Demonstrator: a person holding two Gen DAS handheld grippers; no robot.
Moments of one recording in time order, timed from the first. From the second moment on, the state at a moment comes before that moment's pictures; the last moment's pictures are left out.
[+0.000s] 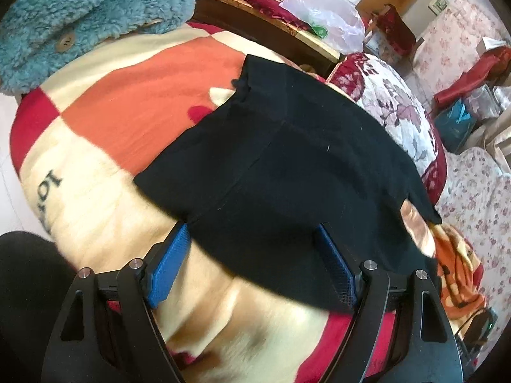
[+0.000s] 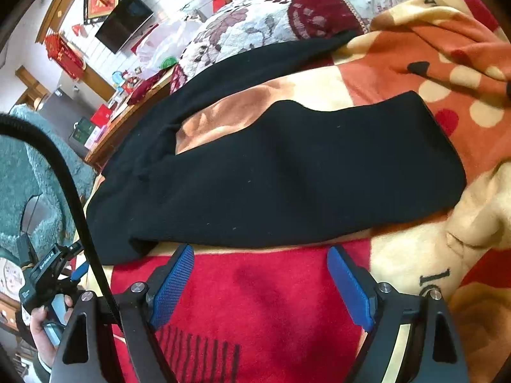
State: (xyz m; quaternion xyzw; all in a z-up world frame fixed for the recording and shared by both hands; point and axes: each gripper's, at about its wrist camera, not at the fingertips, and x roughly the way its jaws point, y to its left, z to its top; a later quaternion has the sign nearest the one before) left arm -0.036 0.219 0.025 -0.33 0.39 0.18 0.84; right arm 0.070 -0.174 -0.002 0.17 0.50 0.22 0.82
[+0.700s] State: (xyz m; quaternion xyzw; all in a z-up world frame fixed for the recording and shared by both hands) left arm -0.006 0.219 0.047 -0.31 0.39 0.14 0.85; right arm 0.102 -0.211 -0.012 0.28 0.45 0.22 0.82
